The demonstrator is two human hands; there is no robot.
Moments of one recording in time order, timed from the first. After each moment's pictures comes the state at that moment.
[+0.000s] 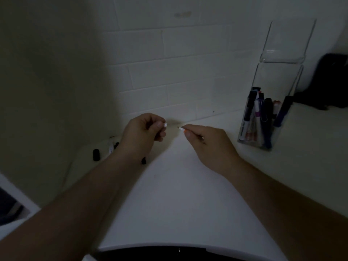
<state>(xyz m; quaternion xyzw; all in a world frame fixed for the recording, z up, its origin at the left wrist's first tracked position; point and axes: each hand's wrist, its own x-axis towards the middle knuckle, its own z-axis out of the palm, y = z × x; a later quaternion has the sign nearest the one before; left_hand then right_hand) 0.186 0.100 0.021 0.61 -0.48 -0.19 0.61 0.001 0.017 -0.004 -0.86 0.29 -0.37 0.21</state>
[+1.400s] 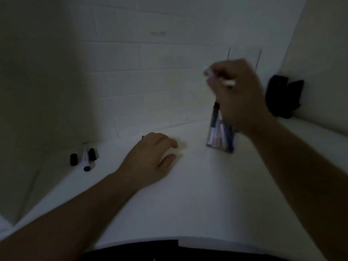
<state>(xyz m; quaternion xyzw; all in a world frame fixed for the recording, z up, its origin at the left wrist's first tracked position) 0.130 0.114 0.002 0.54 -0.76 0.16 0.31 -0.079 0.017 0.131 -0.79 0.23 -0.57 0.07</state>
